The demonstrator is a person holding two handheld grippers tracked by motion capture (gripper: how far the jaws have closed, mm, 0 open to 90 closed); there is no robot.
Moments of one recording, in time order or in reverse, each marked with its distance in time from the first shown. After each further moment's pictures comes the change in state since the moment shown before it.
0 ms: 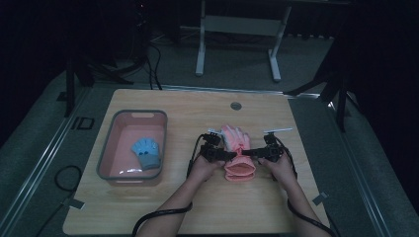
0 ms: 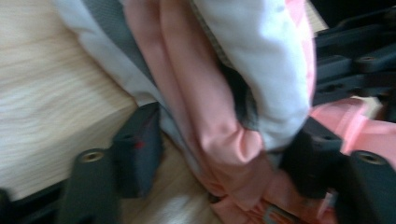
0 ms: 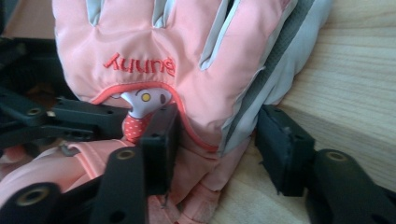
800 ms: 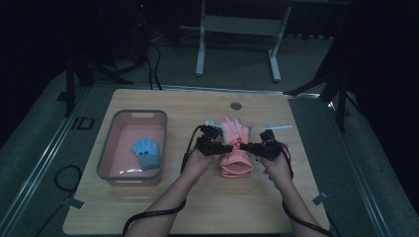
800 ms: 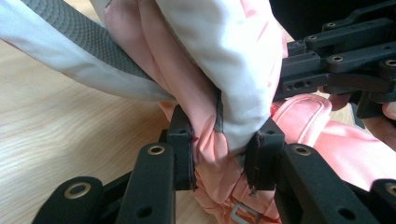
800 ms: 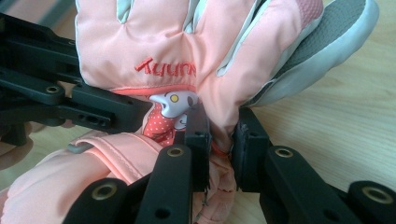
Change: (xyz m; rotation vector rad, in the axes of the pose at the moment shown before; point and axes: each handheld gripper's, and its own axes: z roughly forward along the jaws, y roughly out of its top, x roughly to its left) left arm -0.031 0.023 -0.057 -0.008 0.036 0.128; right arm 0.071 0.006 -0.024 -0.136 -0.135 -0.188
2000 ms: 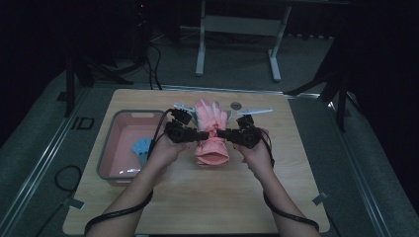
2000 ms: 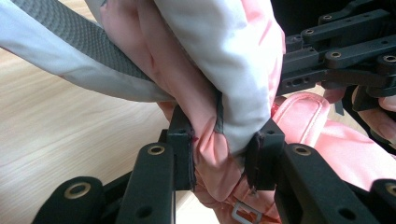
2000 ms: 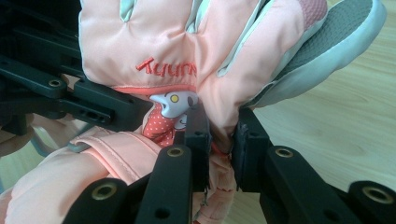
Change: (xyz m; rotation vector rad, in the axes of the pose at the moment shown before) left arm 0.021 0.017 -0.111 -0.014 0.038 0.040; right arm 0.090 0.058 0.003 -0.051 0.042 -0.083
